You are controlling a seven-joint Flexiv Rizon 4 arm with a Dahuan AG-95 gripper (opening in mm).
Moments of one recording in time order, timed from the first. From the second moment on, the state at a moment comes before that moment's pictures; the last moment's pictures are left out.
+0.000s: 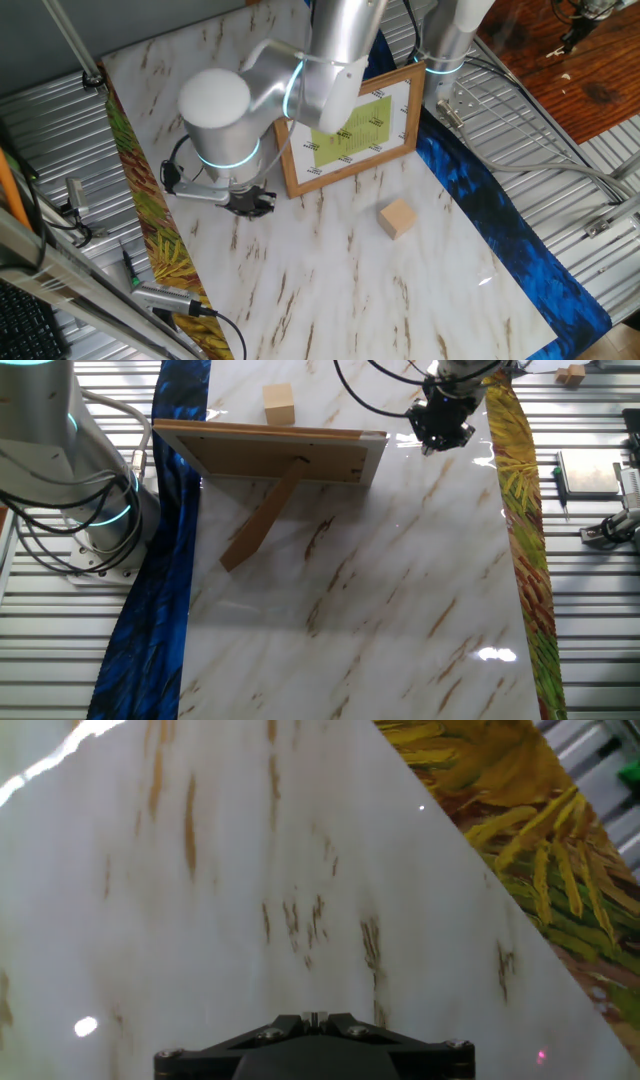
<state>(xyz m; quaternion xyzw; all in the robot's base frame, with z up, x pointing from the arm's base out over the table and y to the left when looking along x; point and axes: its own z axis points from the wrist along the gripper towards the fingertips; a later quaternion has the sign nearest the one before) 0.565 0.139 0.068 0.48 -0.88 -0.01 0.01</state>
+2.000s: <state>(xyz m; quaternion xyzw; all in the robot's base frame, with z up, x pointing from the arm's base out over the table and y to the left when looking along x) 0.528 -0.045 0.072 0.46 -0.89 -0.01 -0.03</state>
